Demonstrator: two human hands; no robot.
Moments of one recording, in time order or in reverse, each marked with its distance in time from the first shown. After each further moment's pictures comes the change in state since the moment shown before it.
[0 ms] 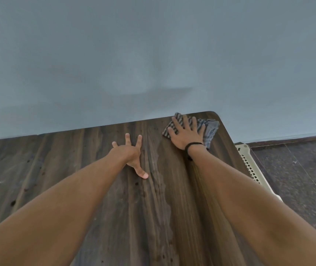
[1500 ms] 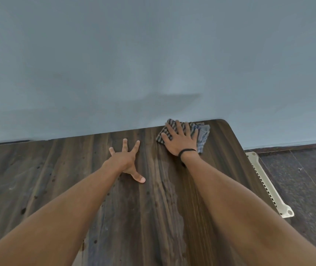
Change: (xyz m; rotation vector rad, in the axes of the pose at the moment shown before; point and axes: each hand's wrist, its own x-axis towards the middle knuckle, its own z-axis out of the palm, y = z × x) left_hand -0.006 -0.047 -0.001 -0.094 0.096 0.050; right_hand 0.015 -0.055 0.013 0.028 0.023 -0.031
